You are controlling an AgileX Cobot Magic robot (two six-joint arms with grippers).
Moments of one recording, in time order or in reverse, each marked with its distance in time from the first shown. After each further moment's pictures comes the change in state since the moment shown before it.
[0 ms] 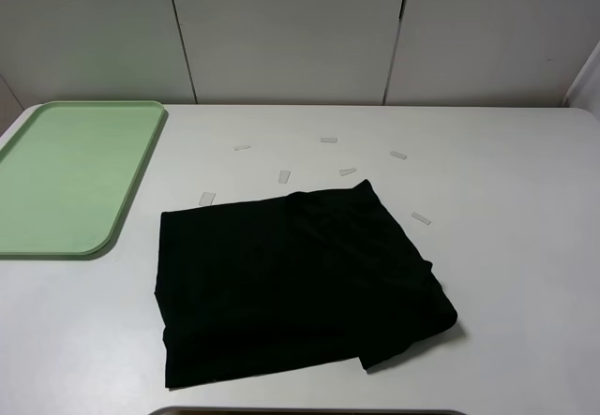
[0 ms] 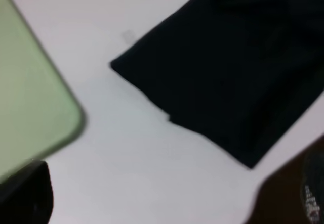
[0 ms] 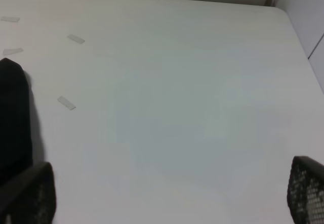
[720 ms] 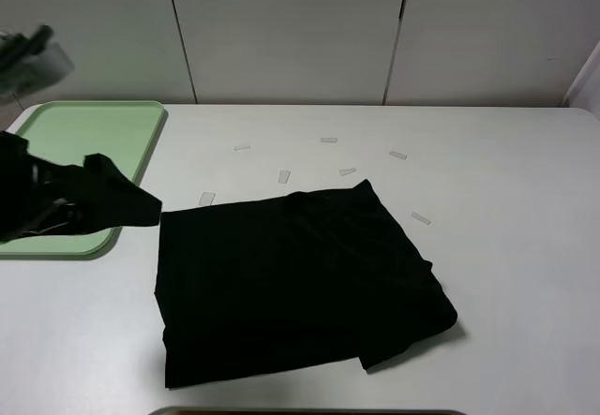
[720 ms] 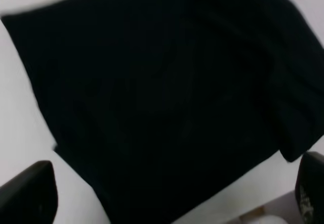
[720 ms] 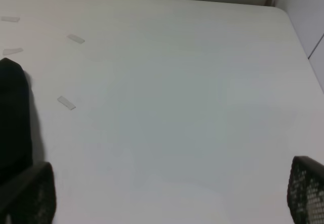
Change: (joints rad) left arm 0.077 0.987 -0.019 -0.428 -0.580 -0.048; right arm 0.000 0.000 0.000 0.000 0.000 -0.001
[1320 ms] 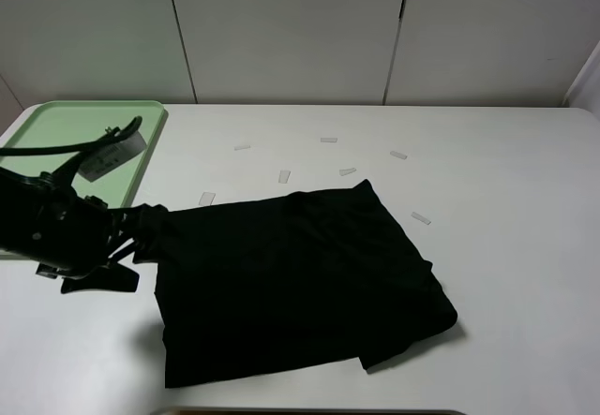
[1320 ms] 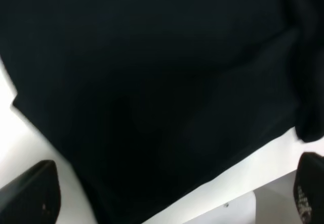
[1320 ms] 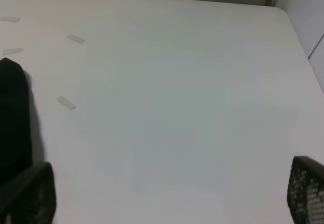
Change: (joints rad) left arm 0.143 0.411 0.087 -0.500 -0.023 0.501; right arm 0.000 0.000 0.000 0.000 0.000 0.000
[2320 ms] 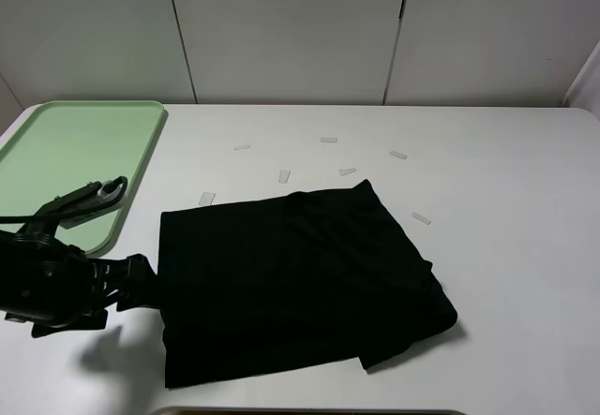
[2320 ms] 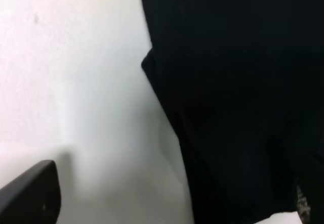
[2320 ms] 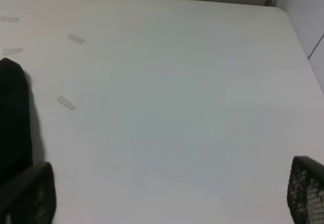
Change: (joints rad) left arm 0.008 0.026 0.178 -0.152 -0.234 0.172; right arm 0.000 0.000 0.000 0.000 0.000 0.000
